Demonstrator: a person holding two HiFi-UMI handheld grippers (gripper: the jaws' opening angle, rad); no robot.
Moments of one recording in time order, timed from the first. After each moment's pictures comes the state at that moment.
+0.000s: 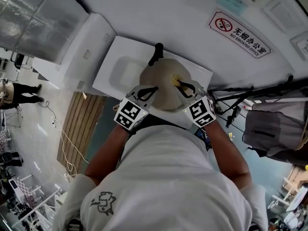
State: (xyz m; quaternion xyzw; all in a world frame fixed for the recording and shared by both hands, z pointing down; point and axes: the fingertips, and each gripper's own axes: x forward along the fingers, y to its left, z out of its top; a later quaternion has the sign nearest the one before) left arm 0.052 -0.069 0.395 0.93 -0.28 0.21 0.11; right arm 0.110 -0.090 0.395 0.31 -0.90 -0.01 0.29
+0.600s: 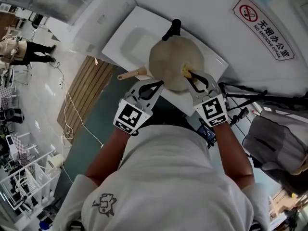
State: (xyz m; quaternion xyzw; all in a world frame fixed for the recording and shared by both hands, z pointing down) left arm 0.066 -0.003 0.359 0.89 -0.40 0.19 0.08; right arm 0.121 -0.048 0.376 0.24 -0.95 -0.01 0.21
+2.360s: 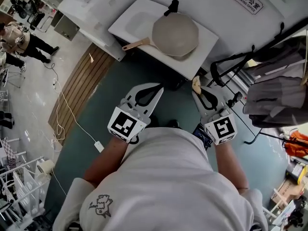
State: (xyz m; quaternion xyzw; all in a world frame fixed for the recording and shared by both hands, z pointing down) left arm 0.077 0.284 0.263 0.91 -0.41 0.06 0.04; right arm 0.173 0.267 0.293 0.31 -0.94 0.01 0.15
